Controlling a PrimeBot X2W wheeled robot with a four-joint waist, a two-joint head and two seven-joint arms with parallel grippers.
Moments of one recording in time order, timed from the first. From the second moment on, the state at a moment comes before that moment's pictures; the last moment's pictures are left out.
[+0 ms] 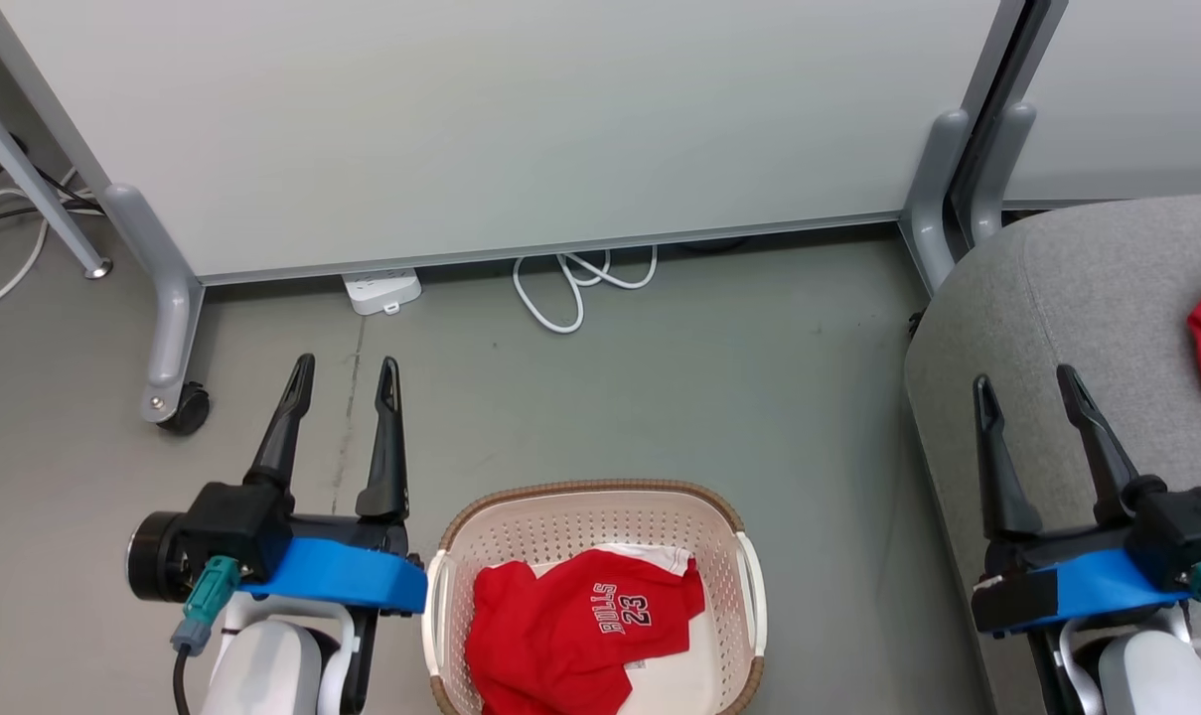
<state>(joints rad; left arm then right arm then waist) -0.20 0.05 -0.10 0.22 -0.16 -0.10 -0.26 -0.15 -0.08 -0.07 0.16 0.06 0.13 -0.26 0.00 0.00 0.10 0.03</state>
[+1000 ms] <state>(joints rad) -0.17 0.05 -0.12 0.24 -0.18 -0.11 -0.26 -0.10 -0.05 -0.09 0.17 0.07 0.13 -0.26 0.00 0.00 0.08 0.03</state>
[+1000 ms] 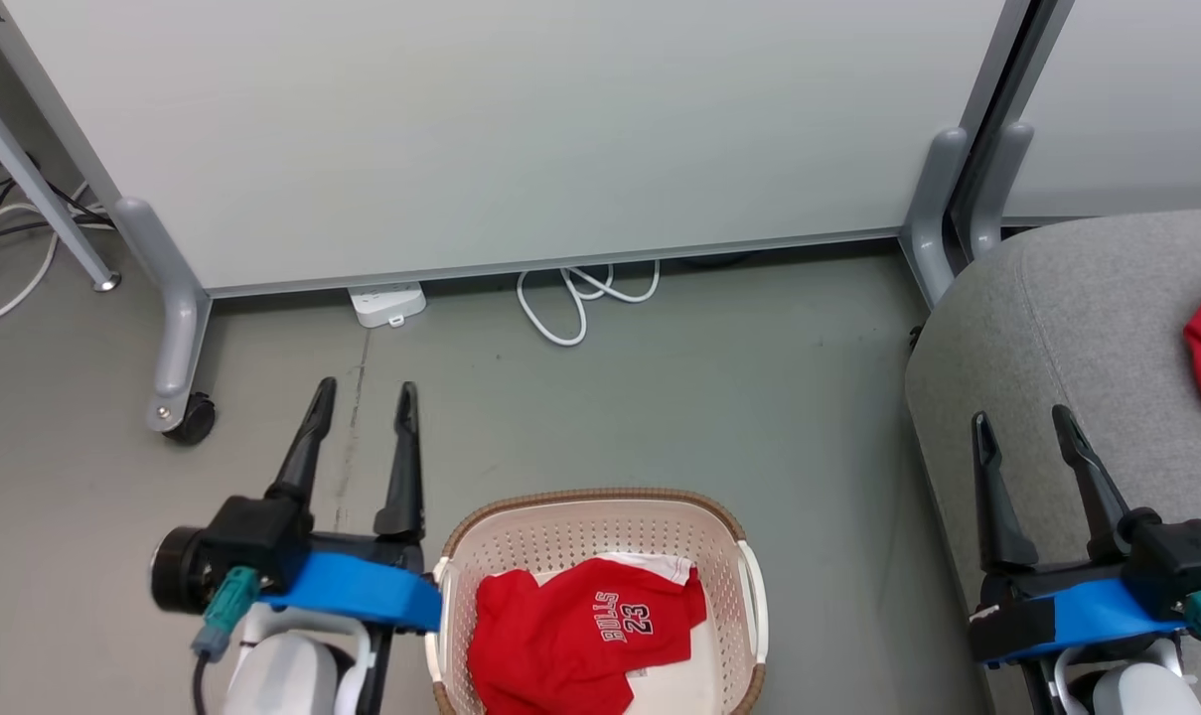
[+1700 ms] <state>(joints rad) -0.60 0.18 -0.56 0.59 -0.15 -0.13 -0.26 -0.39 -0.05 -0.04 0.09 0.09 0.13 -0.26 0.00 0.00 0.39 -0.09</state>
